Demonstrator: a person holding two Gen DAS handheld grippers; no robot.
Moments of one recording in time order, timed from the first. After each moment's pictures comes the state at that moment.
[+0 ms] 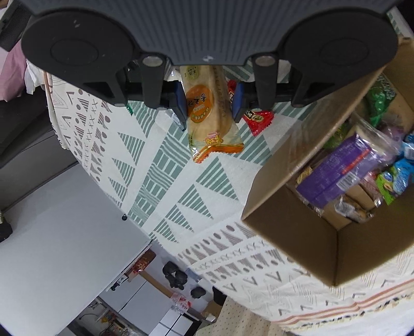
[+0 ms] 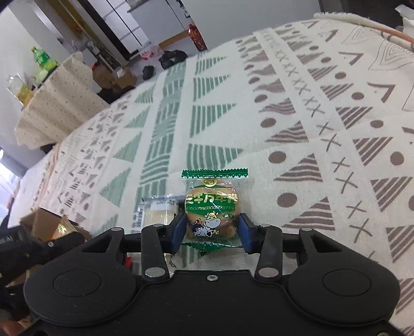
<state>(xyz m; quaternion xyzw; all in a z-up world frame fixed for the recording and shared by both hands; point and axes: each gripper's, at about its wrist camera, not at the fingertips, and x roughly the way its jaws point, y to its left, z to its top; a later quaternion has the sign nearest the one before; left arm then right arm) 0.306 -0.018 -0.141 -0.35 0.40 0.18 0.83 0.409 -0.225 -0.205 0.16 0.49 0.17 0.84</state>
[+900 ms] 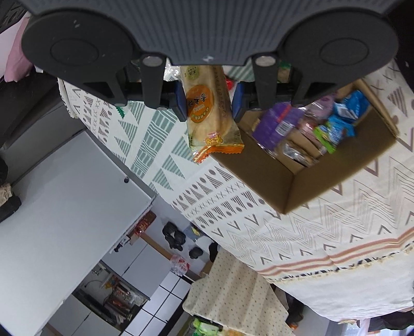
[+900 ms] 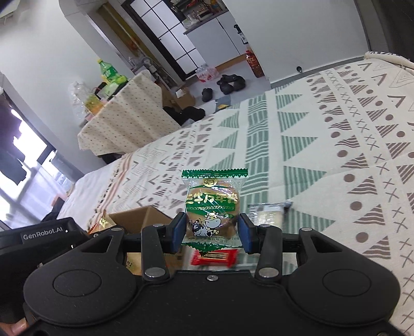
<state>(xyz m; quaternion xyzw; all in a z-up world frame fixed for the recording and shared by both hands) 0.239 0.022 -0.073 -0.34 0.33 0.21 0.86 0.353 -0.191 -0.126 0.19 0.41 0.28 0.85</state>
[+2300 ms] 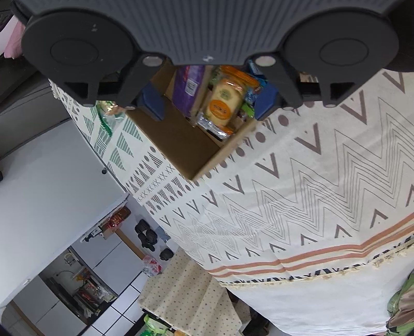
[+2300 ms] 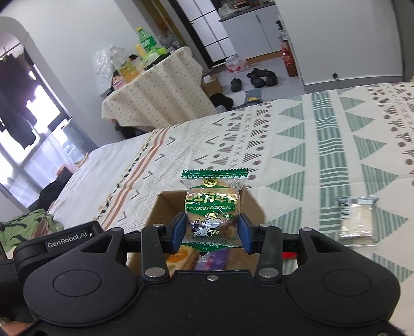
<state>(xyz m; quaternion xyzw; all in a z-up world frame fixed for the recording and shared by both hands) 0.196 0.155 -0.096 -0.39 0.35 0.24 0.82 0.313 -0.059 -0.101 0.12 0.41 0.32 0.85</state>
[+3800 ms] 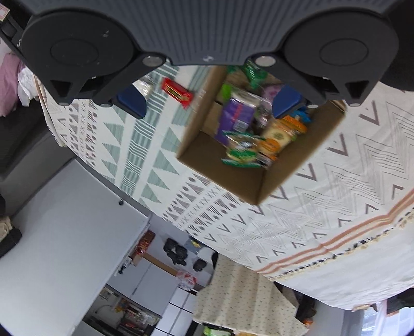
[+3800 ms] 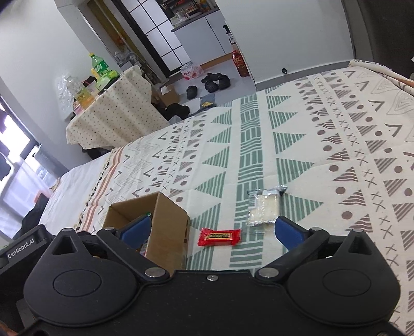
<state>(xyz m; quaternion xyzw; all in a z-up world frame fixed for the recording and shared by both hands) 0.210 0.049 -0.060 -0.28 0.38 0.19 0.86 0.313 -0.179 -0.095 0.16 0.42 0.23 0.86</state>
